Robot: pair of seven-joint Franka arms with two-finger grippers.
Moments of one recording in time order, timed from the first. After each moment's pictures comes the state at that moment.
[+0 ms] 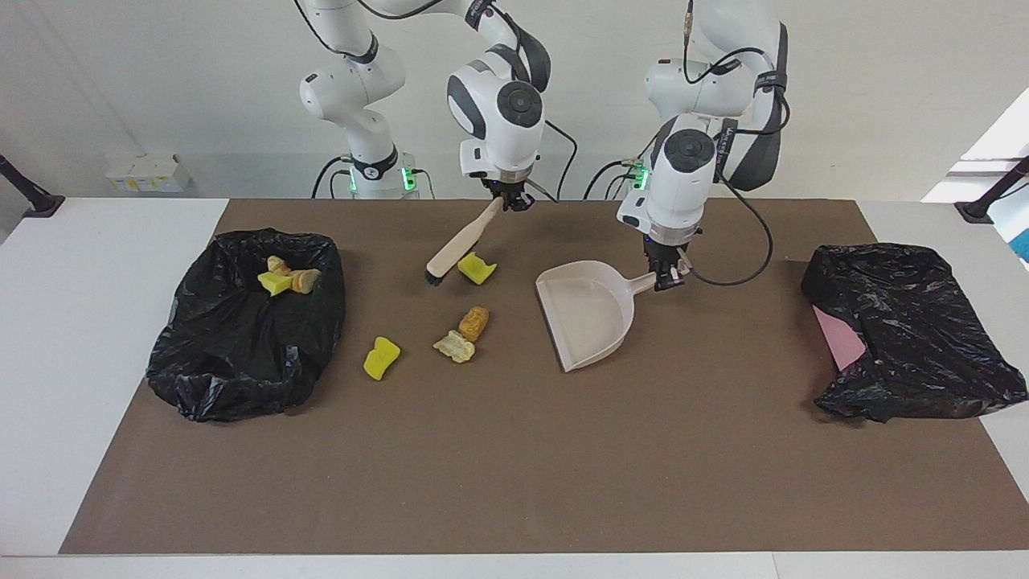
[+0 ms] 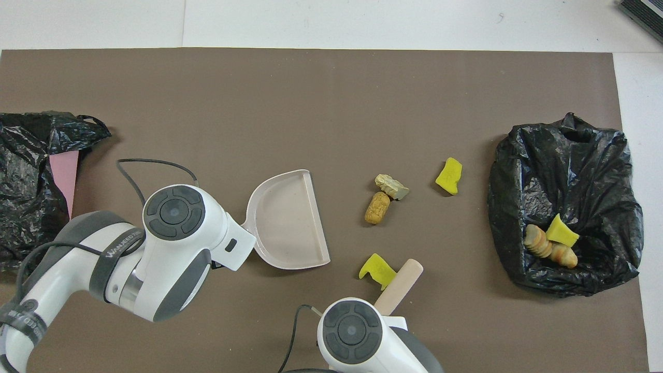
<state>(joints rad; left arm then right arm) -0.42 -0.02 -0.06 -2.21 0.10 2.10 0.88 0.79 -0.11 0.07 -2.30 0.22 1.95 1.50</state>
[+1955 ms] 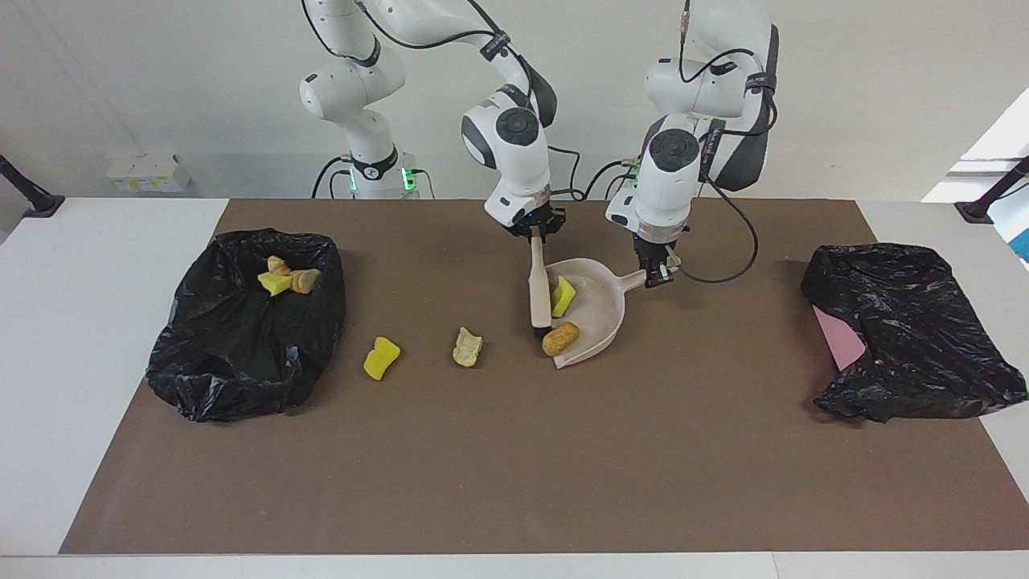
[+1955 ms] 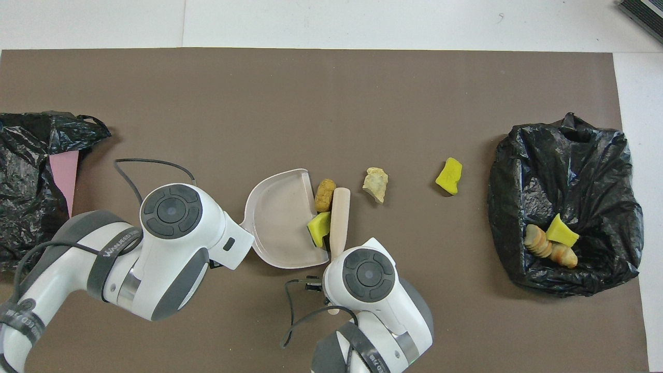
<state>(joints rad) -0.42 -0.02 -0.05 -2.21 0.10 2.11 0.88 0.69 0.10 0.13 -2.15 0.26 2.24 0.64</state>
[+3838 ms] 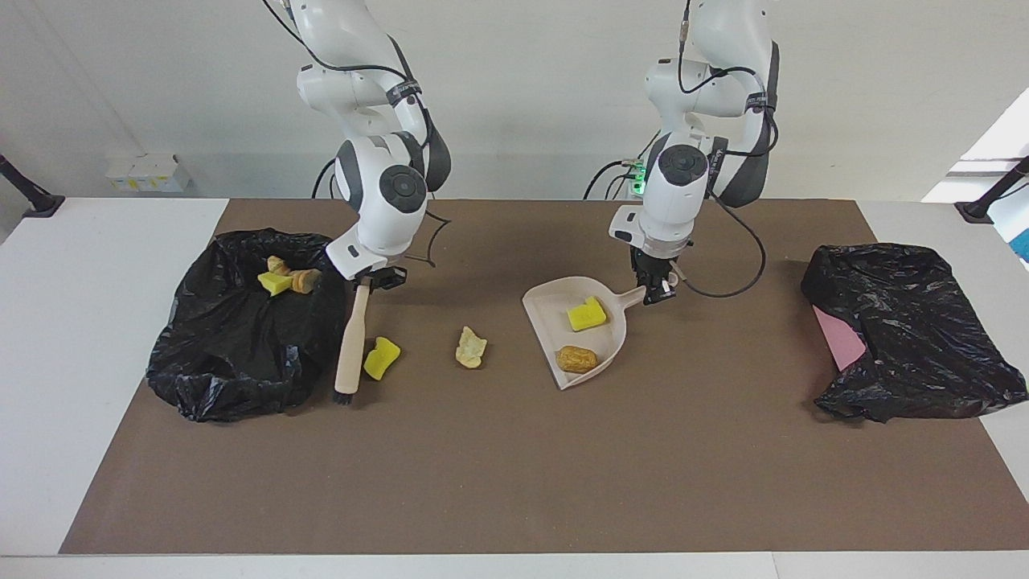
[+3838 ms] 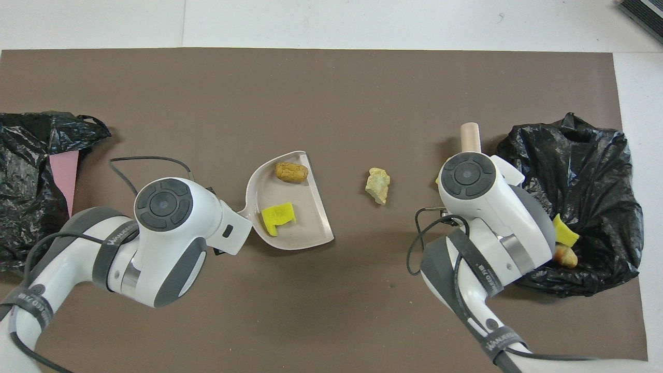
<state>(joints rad) -0.39 0.04 -0.05 -2.22 0.07 2.23 0.84 0.17 0.10 0.11 -2.14 -0.38 1.93 0.48</state>
